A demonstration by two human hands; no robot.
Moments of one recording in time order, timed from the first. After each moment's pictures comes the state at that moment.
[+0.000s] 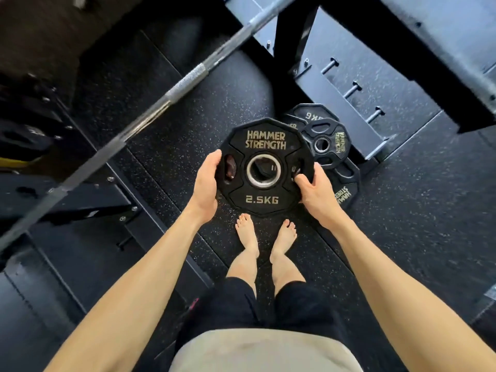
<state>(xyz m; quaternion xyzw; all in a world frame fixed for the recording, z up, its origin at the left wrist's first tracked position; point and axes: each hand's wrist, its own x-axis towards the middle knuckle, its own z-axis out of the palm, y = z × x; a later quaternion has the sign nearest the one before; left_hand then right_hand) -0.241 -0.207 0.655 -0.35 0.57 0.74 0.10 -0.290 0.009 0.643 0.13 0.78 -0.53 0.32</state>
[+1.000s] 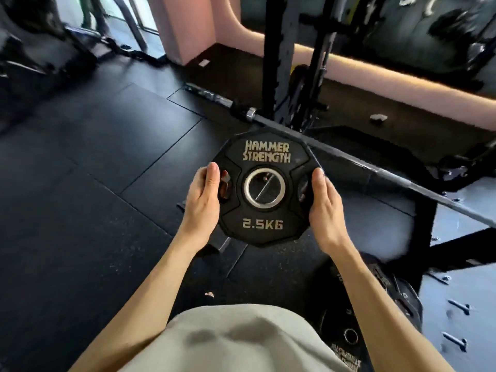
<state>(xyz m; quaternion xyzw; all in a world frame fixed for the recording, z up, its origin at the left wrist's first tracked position) 0.135 -0.018 0.899 -0.57 0.45 0.47 -0.50 -0.073 -0.008 0.893 -0.42 0.59 -0.51 0.47</state>
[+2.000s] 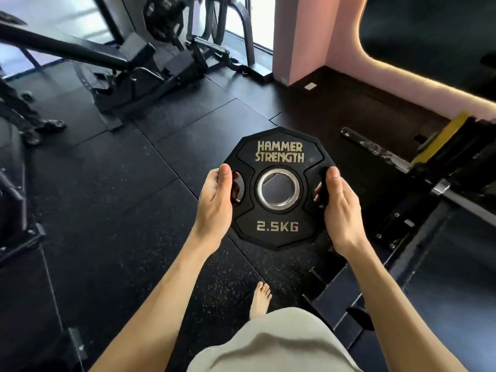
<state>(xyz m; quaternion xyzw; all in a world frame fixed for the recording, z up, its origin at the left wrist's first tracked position) 0.689 -0.221 0.902 -0.61 0.40 0.39 -0.57 0.488 -0.267 0.895 -0.52 0.55 -0.45 0.48</state>
